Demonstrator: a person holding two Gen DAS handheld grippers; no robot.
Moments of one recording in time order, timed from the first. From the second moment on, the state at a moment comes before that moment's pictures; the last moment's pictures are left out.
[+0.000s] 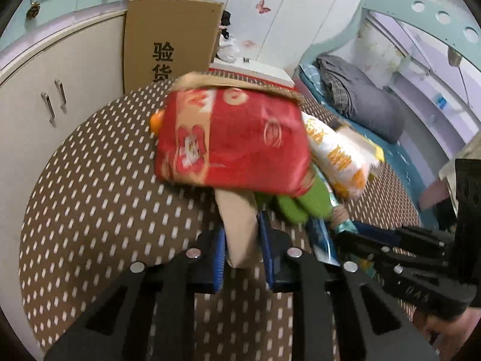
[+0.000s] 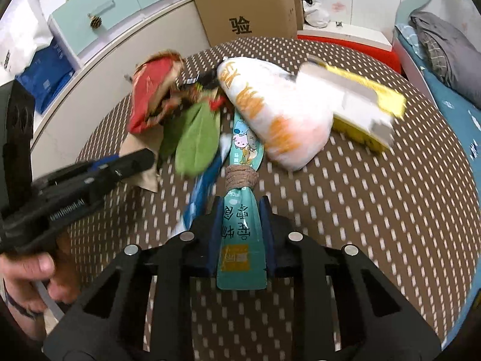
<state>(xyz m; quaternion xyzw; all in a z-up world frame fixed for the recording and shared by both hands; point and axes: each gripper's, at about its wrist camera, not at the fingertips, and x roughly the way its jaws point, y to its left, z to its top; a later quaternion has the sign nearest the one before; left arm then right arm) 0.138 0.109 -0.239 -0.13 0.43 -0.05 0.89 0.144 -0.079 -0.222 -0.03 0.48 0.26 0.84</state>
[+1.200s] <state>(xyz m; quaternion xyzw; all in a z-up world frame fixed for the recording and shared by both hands) 0.077 0.079 -0.232 -0.06 0.44 -0.08 0.89 0.093 -0.154 -0.198 0.04 0.45 0.24 0.86</state>
